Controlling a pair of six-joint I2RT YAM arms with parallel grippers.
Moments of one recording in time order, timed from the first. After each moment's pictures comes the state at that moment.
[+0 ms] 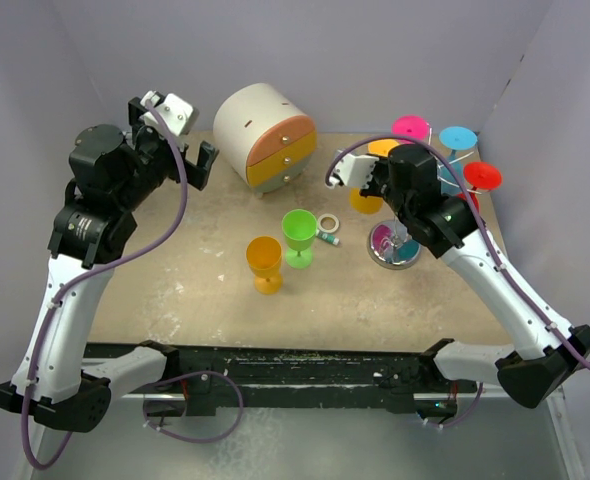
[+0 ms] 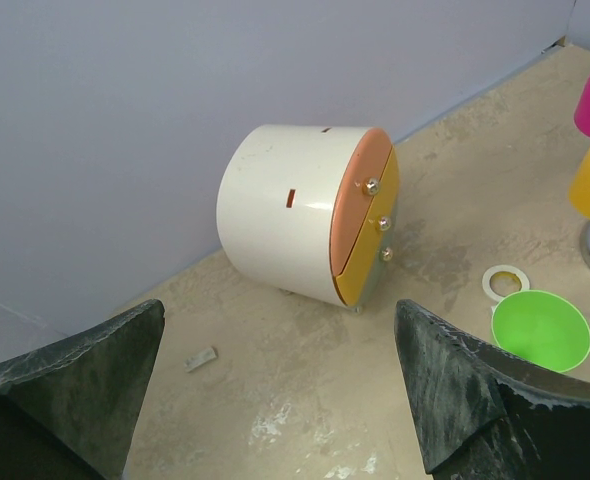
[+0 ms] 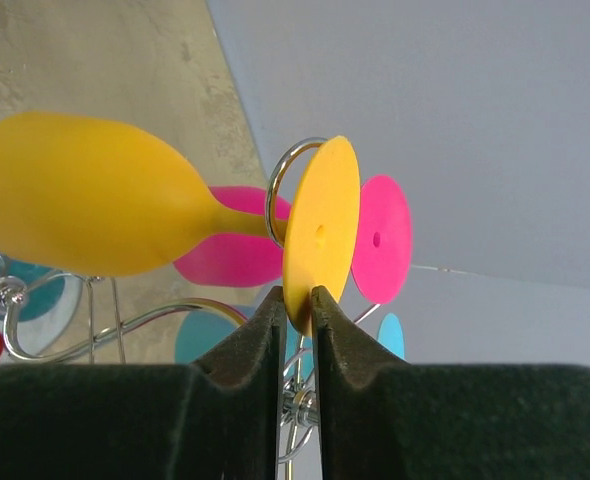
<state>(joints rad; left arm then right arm) -0.31 1.11 1.58 -0.55 0.13 0.29 0.58 1.23 1.38 -0.56 0.38 -1.10</state>
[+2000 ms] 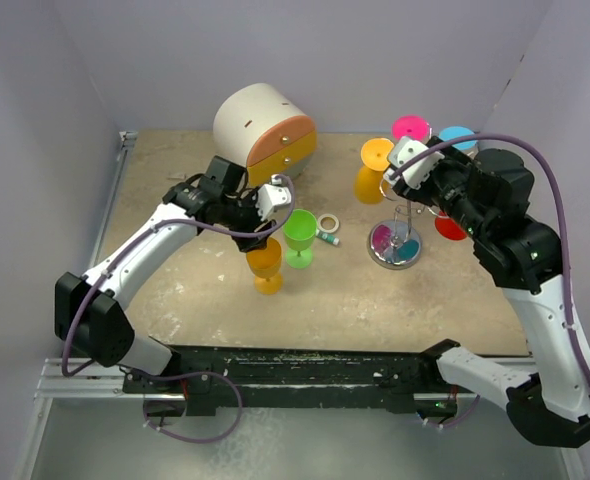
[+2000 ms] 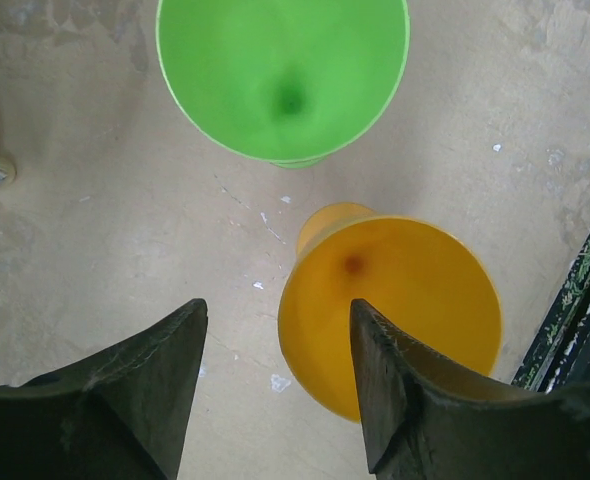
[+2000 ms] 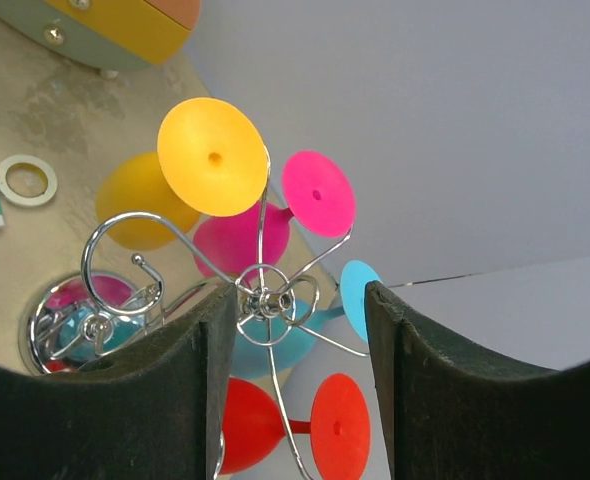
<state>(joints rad) -0.49 1.46 1.31 -0.80 0.42 0.58 0.45 1.03 1.58 -0.78 0.08 -0.87</state>
